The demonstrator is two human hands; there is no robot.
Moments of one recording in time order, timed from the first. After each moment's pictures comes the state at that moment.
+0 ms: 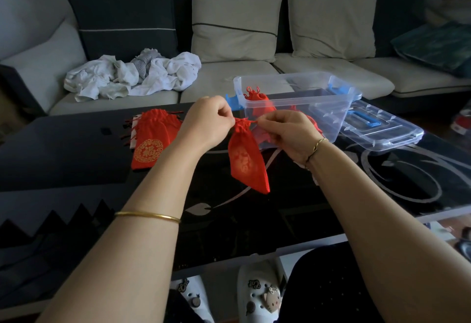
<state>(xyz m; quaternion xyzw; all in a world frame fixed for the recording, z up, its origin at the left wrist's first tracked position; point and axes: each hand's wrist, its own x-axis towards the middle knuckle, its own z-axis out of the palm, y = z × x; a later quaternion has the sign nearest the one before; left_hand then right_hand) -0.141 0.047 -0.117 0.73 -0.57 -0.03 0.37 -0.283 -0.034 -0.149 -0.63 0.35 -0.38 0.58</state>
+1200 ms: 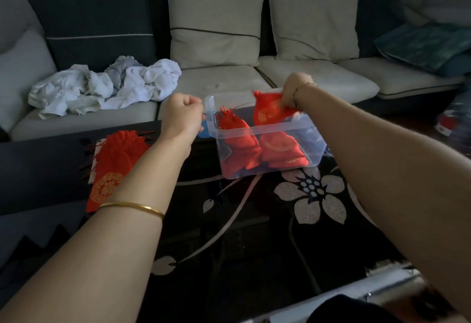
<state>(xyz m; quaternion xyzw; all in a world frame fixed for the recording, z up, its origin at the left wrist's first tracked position) -0.138 -0.056 -0.096 0.70 -0.37 -0.19 0.59 -0.296 -0.200 -0.069 -0.80 0.59 -0.07 0.02</state>
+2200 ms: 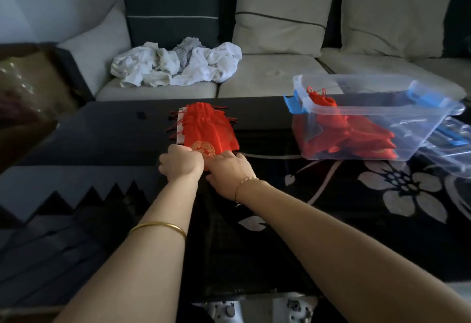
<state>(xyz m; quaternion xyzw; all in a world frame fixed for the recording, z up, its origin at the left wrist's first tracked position) -0.010 0.065 -0.202 0.88 -0.11 -0.12 0.44 -0.087 0.009 -0.235 -0.97 0.24 -0.06 0.01</state>
